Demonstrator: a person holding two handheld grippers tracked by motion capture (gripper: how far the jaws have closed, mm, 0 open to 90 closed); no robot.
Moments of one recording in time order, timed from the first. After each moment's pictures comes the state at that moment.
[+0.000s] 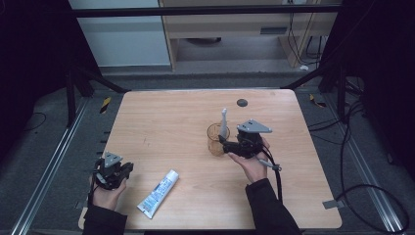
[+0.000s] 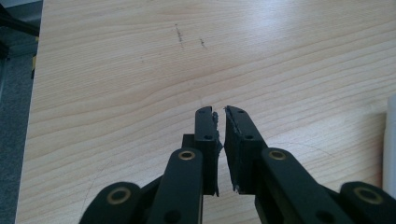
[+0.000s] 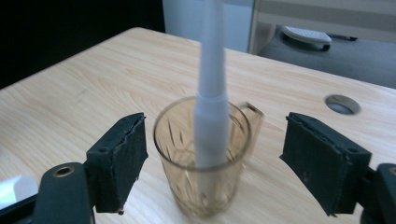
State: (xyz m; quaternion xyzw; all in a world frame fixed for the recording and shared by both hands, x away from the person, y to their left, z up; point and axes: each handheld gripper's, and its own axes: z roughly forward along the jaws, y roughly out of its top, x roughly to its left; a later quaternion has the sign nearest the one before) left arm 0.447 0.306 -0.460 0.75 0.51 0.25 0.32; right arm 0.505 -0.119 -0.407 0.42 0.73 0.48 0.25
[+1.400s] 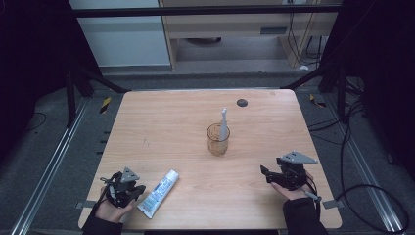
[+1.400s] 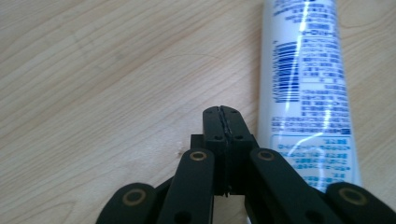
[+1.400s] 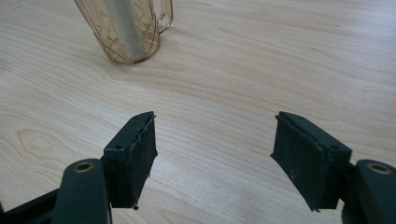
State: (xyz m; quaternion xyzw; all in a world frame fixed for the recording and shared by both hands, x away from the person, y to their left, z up) left arm 0.411 0.270 -0.470 0.86 0.42 0.14 0.26; right arm 0.438 -0.229 -0.459 0.49 0.74 0.40 0.22
